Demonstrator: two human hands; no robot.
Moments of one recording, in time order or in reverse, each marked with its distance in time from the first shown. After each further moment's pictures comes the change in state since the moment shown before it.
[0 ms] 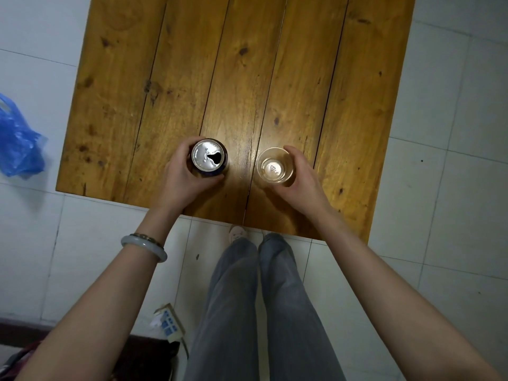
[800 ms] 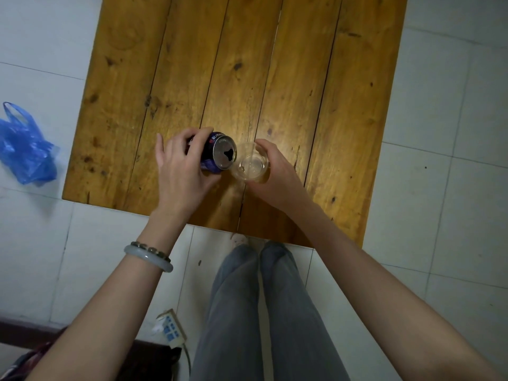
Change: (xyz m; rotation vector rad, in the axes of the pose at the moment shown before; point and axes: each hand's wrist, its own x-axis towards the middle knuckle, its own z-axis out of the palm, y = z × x) left_hand 0.000 0.057 0.006 0.660 0.205 0.344; right_hand 0.016 -0.039 -0.007 0.118 0.010 -0.244
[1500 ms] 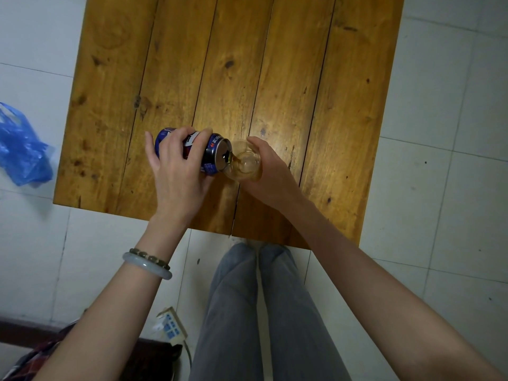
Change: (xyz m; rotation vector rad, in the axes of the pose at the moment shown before) left_hand 0.006 0.012 0.009 0.168 0.070 0.046; right_hand 0.011 0.012 0.002 0.014 0.005 -0.025
